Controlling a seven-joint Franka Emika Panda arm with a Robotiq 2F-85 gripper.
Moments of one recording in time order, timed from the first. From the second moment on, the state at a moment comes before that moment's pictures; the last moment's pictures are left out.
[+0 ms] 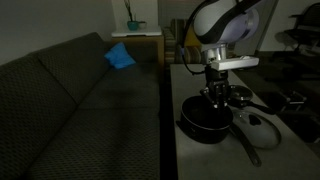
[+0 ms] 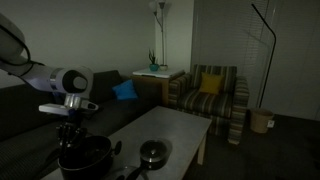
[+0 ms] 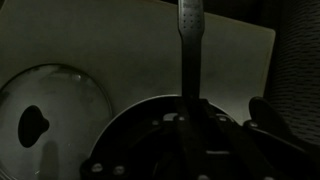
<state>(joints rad) 0.26 1.46 0.04 -0.76 0.04 1.77 0.18</state>
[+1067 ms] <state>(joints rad) 0.27 1.46 0.04 -0.73 0.00 1.79 0.17</state>
